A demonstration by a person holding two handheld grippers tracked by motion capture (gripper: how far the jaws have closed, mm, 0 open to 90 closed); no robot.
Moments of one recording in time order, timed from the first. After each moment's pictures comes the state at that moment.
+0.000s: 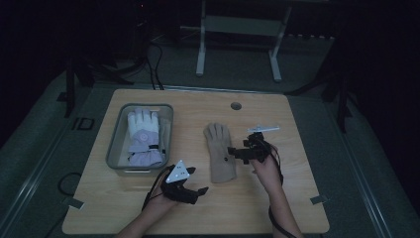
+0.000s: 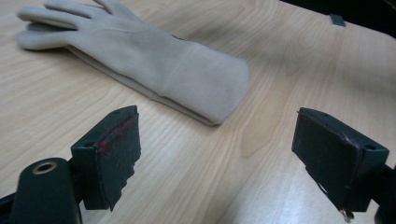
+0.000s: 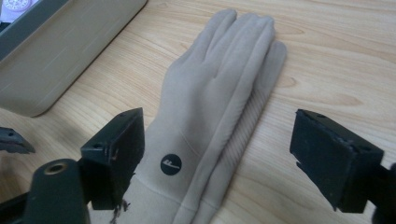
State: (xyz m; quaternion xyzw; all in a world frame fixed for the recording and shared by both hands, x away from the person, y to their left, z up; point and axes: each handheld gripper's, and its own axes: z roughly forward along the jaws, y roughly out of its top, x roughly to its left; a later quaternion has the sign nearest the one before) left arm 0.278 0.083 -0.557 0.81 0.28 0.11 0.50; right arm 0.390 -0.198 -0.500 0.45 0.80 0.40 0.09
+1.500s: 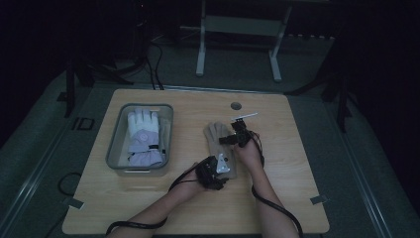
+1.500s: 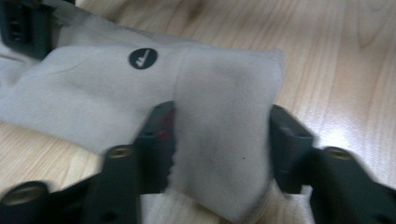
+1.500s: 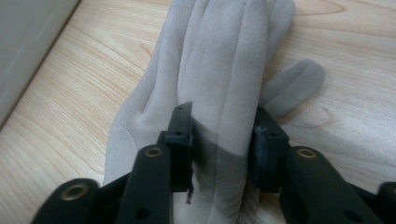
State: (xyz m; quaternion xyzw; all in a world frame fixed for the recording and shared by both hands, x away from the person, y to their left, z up) left arm 0.327 -0.012 -0.559 0.91 0.20 0.18 0.32; right arm 0.472 -0.158 -0.543 0.50 0.80 0.33 0.01
